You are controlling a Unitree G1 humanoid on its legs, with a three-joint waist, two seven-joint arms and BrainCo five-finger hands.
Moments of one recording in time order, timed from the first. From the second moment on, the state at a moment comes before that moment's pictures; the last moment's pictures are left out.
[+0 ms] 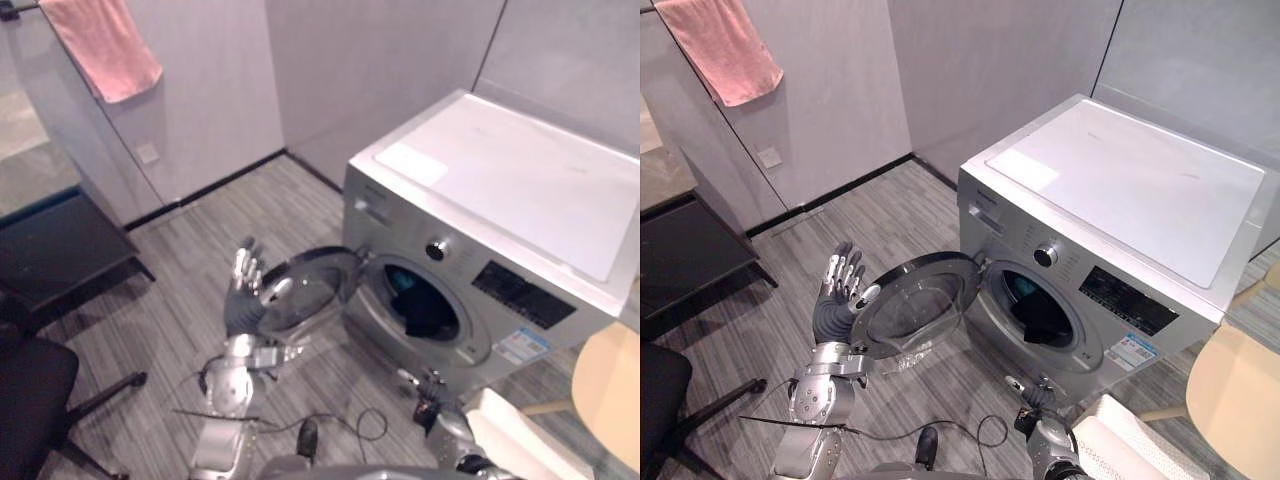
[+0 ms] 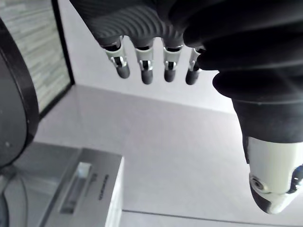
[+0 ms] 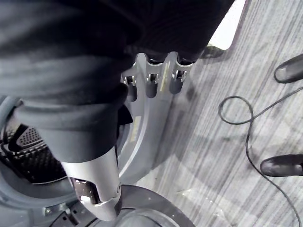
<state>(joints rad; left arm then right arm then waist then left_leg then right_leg) 0.22 0.07 -0.14 -0.19 -0.17 -0.28 0.18 -0.12 -0.05 0.08 1.12 0.54 -0.22 -0.15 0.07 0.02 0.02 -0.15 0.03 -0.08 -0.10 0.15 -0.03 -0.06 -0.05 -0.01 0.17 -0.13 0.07</state>
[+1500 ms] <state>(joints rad) -0.49 0.44 0.15 0.75 -0.18 -0.05 0.12 -0.21 -0.03 0.01 1.08 0.46 -0.14 -0.03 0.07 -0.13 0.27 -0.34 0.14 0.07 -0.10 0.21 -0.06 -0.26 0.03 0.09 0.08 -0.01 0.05</state>
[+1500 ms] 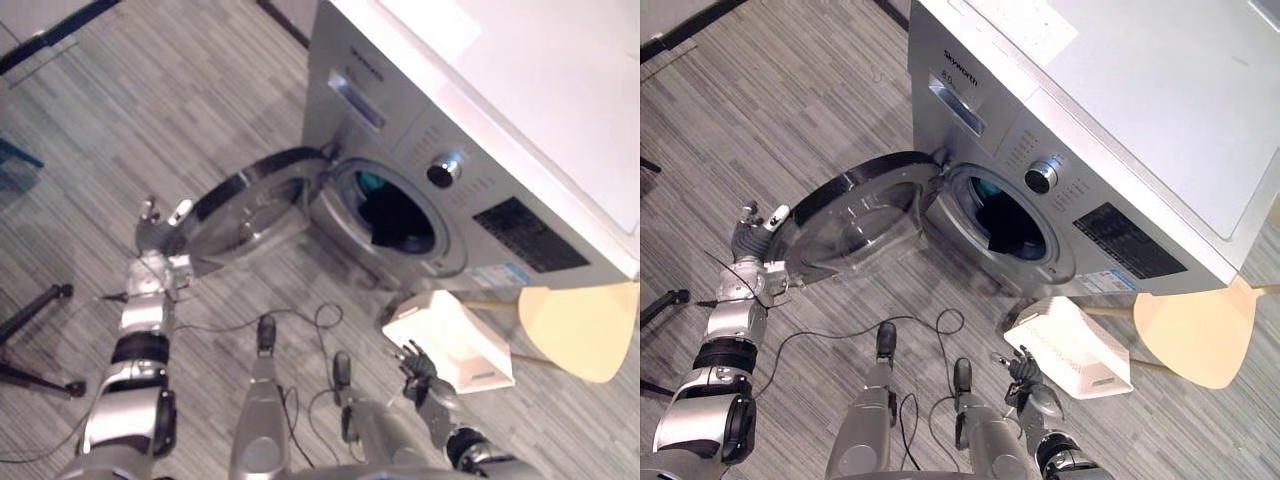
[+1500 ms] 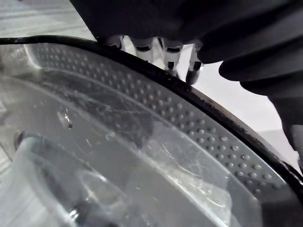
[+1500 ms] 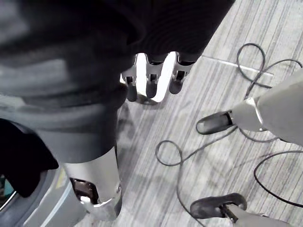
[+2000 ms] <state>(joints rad) -0.47 0.13 -0.56 1.08 -0.17 -0.01 -0.06 -0.21 0.01 0.01 1.09 0.44 -0.12 -0.02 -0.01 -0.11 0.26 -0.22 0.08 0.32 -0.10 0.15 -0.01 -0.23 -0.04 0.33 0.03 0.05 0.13</state>
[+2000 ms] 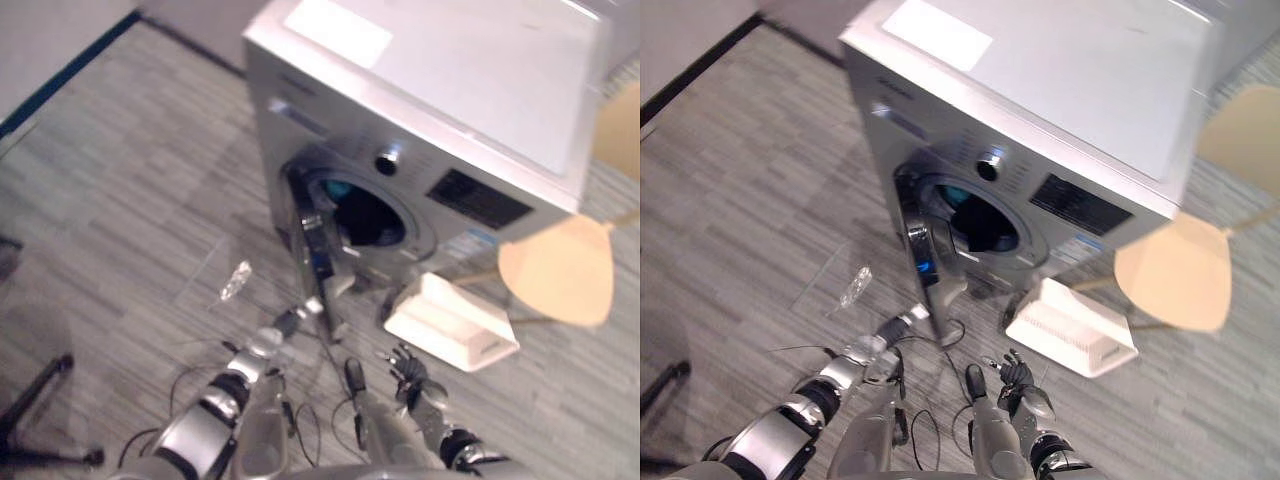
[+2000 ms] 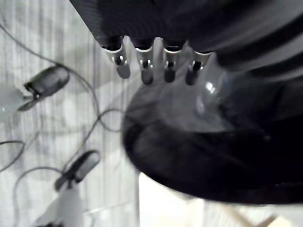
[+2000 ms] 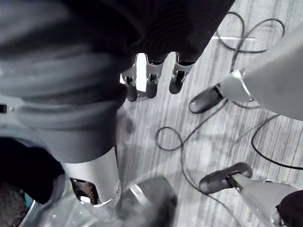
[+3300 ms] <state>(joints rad) 0.05 0.10 0.06 1.15 -0.17 -0.08 -0.04 -0.01 -0.05 -0.15 1.20 0.42 -0.11 -0.02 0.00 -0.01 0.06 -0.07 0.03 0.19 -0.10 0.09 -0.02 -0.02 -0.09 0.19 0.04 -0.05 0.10</state>
